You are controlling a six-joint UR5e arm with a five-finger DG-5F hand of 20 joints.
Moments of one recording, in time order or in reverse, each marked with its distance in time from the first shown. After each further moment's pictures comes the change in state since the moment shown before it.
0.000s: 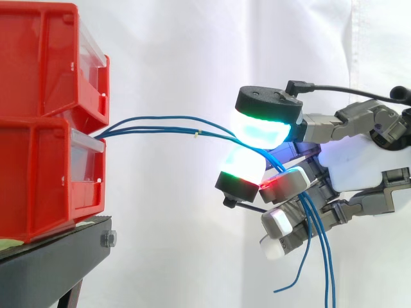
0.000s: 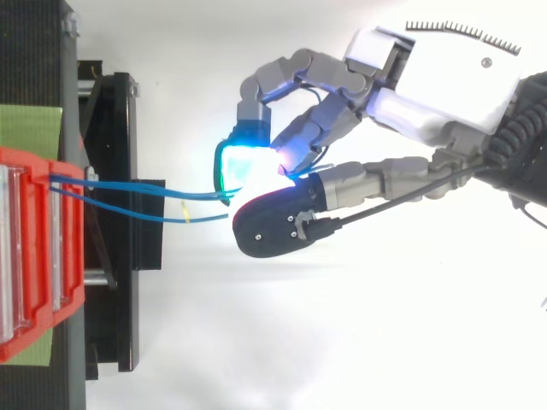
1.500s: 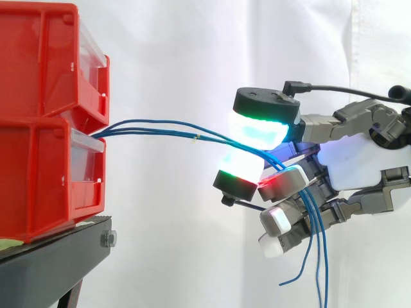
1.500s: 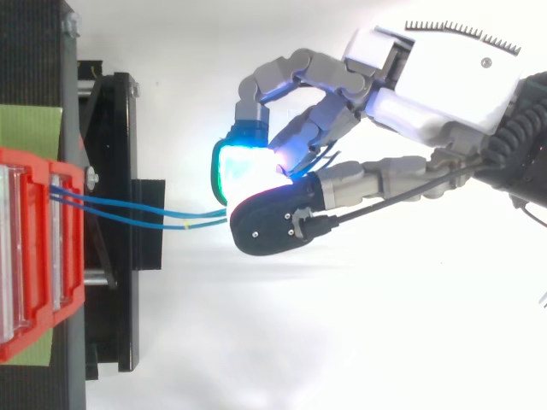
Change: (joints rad) arm 0.000 0.000 0.000 0.005 0.000 -0.001
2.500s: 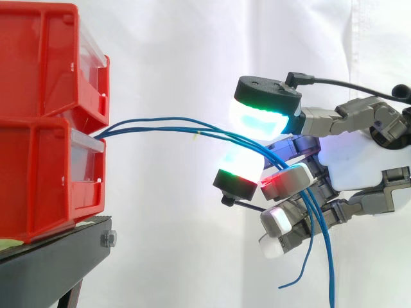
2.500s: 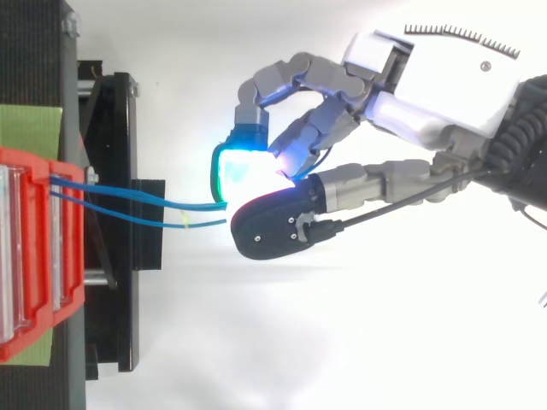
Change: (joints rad) arm 0.003 0.000 -0.001 0.000 0.000 0.005
